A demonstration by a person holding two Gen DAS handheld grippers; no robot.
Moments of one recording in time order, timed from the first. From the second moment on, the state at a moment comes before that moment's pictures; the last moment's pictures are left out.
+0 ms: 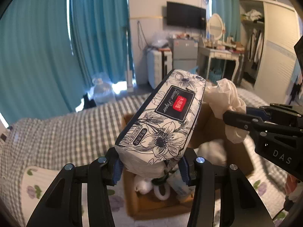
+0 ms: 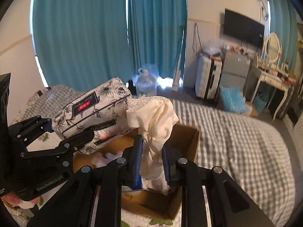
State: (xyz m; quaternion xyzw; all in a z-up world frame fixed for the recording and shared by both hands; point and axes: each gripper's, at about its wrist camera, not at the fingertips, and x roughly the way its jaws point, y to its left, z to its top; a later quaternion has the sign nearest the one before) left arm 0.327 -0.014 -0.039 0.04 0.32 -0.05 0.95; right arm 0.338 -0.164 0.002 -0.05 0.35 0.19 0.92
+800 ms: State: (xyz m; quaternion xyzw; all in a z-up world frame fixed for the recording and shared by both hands) left arm 0.217 -0.026 0.084 0.07 0.22 -0.04 0.97; right arm 0.240 -0.195 0.104 -0.04 0.28 0.17 0.94
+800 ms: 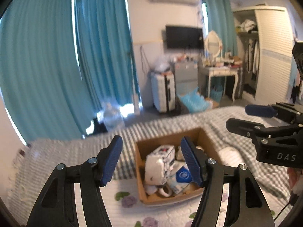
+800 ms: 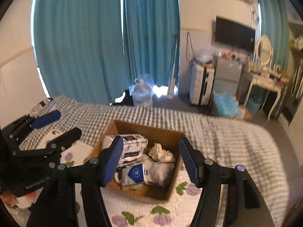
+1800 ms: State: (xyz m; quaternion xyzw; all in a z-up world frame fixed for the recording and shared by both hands) left arm 0.153 0.000 -0.076 0.00 0.34 -0.04 0.94; right arm 0.142 -0.210 -0.042 -0.01 0.38 0.14 0.92
